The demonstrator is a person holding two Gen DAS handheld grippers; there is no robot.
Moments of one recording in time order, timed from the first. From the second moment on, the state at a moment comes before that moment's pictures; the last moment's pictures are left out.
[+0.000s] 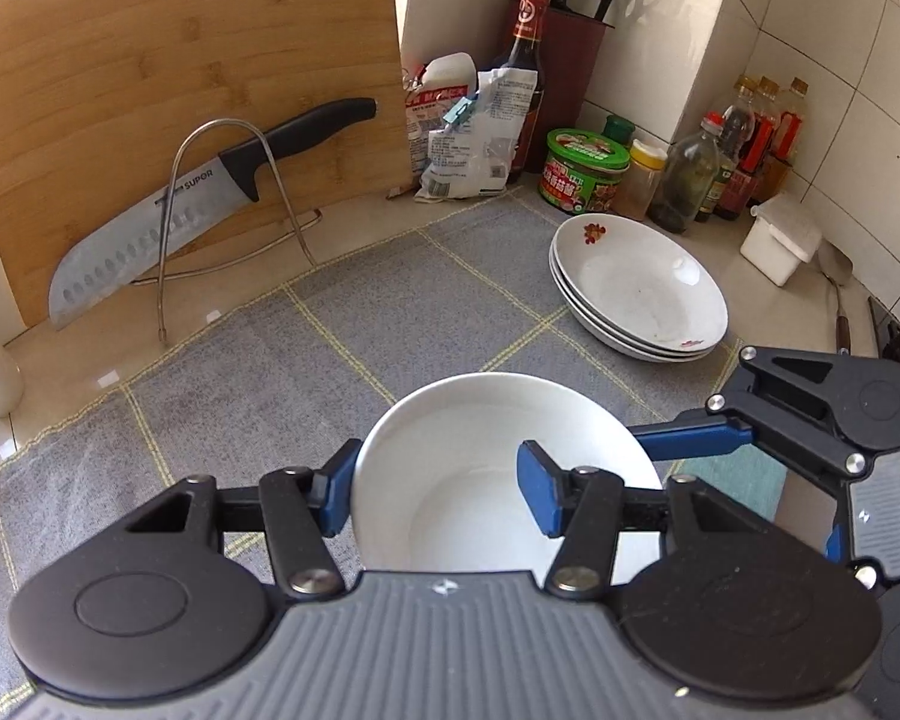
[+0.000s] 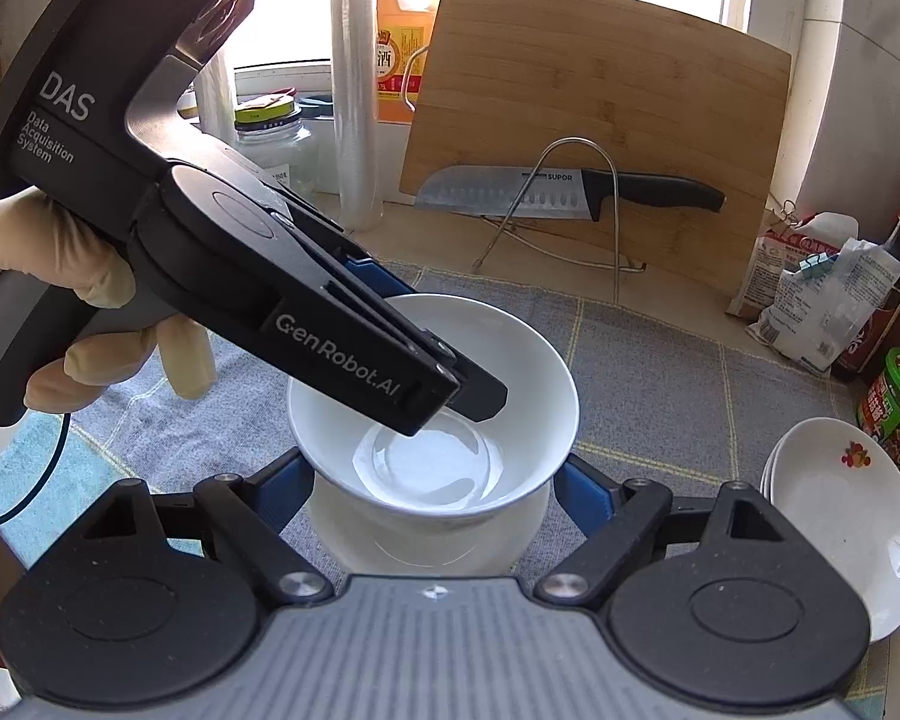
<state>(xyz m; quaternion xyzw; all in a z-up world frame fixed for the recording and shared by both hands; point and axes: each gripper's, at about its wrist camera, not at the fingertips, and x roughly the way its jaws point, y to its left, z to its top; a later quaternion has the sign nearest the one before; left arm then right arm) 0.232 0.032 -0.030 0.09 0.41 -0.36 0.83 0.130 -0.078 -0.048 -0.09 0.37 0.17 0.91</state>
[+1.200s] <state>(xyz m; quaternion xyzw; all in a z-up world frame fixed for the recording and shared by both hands) 0.231 0.030 -0.046 0.09 0.43 -0.37 0.82 0.135 -0.077 -0.058 -0.09 0.40 0.17 0.90</state>
